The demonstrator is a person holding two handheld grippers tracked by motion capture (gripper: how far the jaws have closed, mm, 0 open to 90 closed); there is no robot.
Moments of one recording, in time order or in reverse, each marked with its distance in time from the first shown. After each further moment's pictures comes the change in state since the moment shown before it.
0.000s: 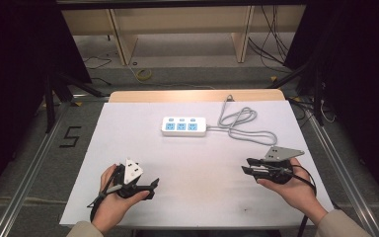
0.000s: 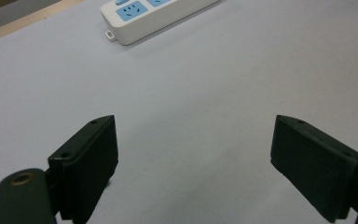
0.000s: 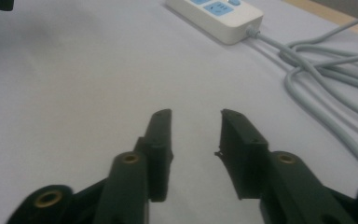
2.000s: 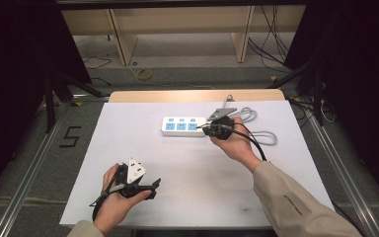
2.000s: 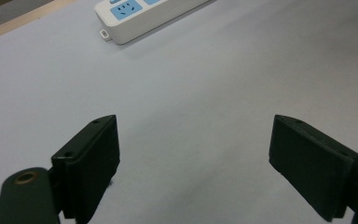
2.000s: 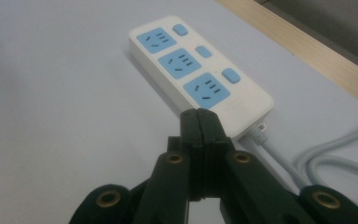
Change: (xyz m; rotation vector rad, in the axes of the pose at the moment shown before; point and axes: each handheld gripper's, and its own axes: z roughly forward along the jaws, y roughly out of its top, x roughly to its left) left arm -0.003 0.002 0.004 0.011 -0.004 0.015; right arm -0.014 0.113 0.139 0.096 -0.060 -0.039
